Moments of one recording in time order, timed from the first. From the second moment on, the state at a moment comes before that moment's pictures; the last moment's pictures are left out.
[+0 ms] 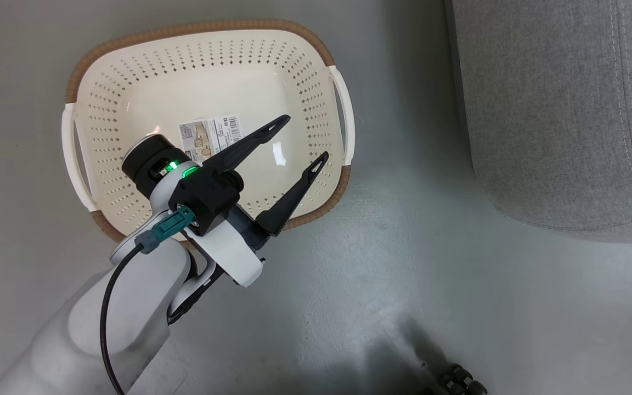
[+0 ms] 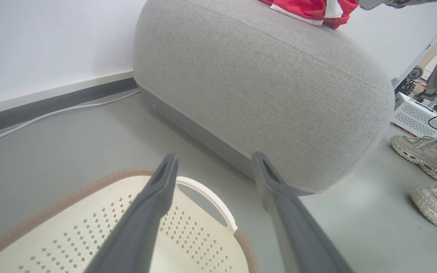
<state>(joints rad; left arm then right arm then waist) -0.70 0.36 -0.80 0.22 -0.43 -0.13 -0.25 -1.27 -0.24 -0.87 0.98 -0.19 0.13 -0.25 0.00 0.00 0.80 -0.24</state>
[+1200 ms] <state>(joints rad) -0.54 0.16 -0.51 0.35 -0.43 -0.13 -0.26 -0.87 -0.24 -0.25 0.80 0.21 0.13 -0.26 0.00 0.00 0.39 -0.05</state>
